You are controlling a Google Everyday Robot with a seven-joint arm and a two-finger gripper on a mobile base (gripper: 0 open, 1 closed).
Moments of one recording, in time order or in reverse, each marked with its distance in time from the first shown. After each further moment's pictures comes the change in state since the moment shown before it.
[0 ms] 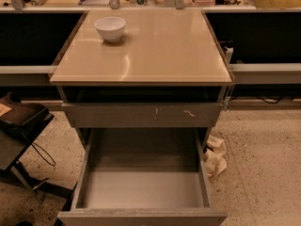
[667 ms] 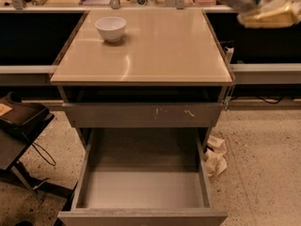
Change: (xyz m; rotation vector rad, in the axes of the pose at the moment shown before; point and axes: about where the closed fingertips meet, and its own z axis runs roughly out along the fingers) arm 0.009 0.032 0.010 -0.044 -0.013 0.009
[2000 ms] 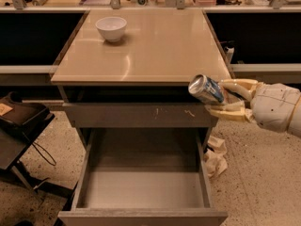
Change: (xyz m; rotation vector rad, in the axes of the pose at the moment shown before) arm 0.086 0.184 0.023 -0.068 -0.118 0.197
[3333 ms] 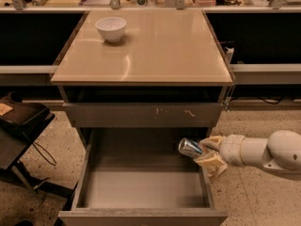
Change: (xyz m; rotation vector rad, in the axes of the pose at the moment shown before) arm 0.248 0.127 0.059 -0.294 0.364 0.185
